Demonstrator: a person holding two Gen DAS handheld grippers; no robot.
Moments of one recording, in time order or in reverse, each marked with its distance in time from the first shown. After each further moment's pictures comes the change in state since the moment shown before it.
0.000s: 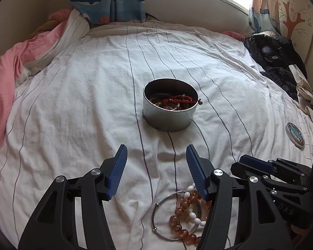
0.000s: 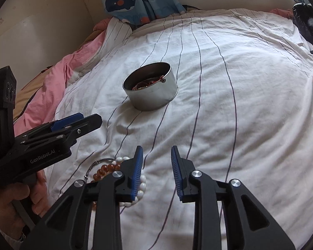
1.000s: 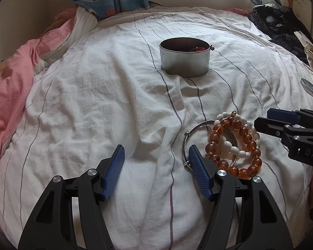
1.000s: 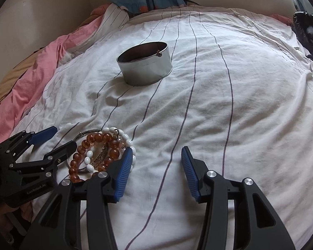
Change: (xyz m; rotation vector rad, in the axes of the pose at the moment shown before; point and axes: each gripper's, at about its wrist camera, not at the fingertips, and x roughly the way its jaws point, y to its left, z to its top) left arm -0.007 0.010 -0.071 0.107 0.056 0.152; right arm 0.011 0.002 -0.017 -0.053 0.029 -0.095
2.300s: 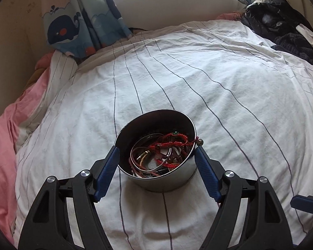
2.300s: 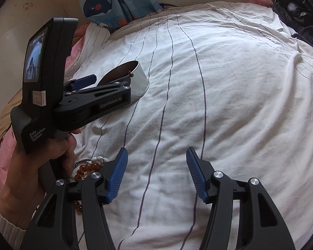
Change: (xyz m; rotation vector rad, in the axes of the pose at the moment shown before) left arm 0.069 -0.074 0.144 0.137 -0.154 0.070; right arm -0.005 -0.032 0.021 0.147 -0.032 0.004
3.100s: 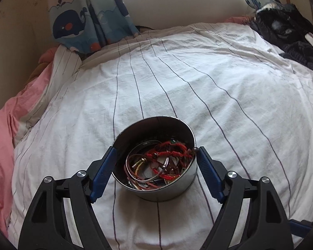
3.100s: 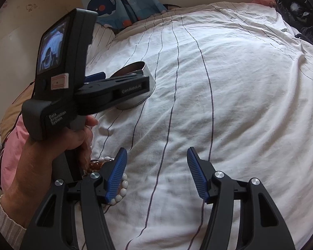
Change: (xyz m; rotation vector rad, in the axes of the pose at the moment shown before) left arm 0.009 -0.002 0.011 -0.077 0.000 0.014; right arm 0.001 0.004 0.000 -0.001 0.004 0.033
